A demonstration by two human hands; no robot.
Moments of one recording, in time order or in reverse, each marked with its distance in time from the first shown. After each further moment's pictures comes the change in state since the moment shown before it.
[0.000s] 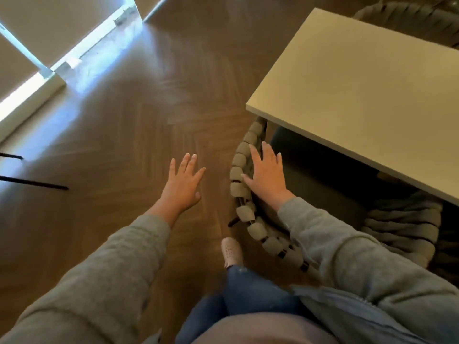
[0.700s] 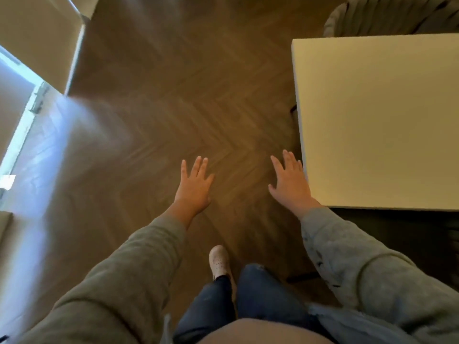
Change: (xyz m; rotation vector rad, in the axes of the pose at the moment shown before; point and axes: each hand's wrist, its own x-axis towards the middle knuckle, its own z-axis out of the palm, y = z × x) left_hand 0.406 -0.225 -0.119 0.299 0.028 0.459; right_hand 0.349 -0.055 -0.013 0.084 0.031 0.478
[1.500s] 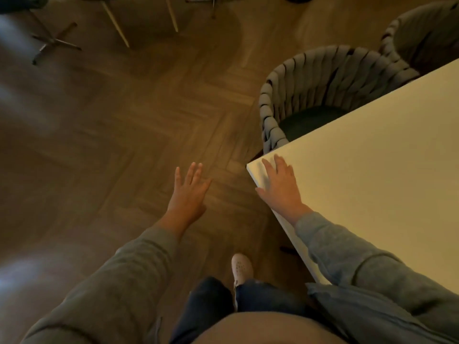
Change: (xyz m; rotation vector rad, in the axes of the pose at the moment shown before) left_hand 0.495 -0.099 -0.228 0.132 0.207 0.438; right_hand 0.411 0.096 -0.124 0.110 0.205 0.516
